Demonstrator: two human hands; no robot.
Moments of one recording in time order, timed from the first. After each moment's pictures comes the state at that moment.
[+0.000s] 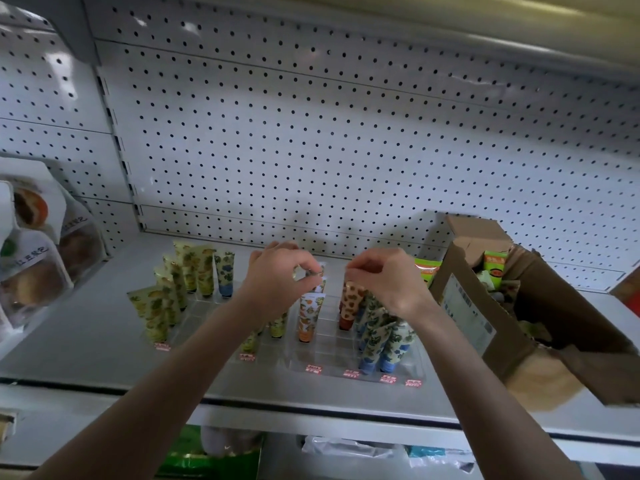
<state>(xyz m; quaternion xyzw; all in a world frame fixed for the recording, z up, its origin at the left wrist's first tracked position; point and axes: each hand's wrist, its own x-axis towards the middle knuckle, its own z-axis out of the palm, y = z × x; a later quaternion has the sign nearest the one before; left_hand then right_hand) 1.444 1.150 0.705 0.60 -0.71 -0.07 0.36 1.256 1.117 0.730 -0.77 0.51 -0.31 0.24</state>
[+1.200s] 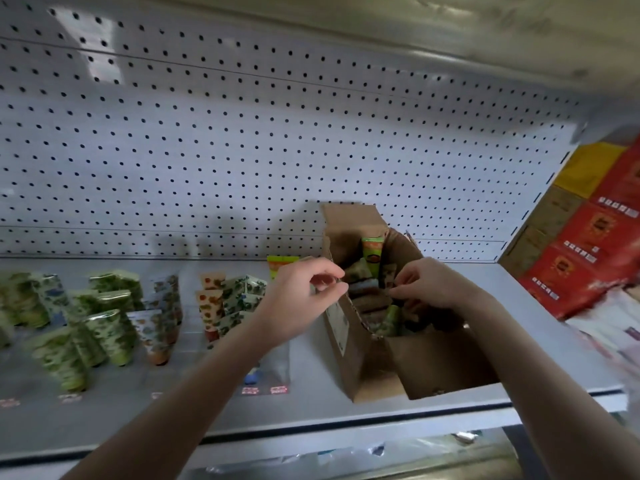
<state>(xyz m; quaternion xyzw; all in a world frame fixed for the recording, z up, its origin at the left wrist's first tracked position) 1.222 1.115 0.715 0.45 -0.74 -0.24 0.44 0.997 1.074 0.744 -0.68 0.66 -0.14 0.28</state>
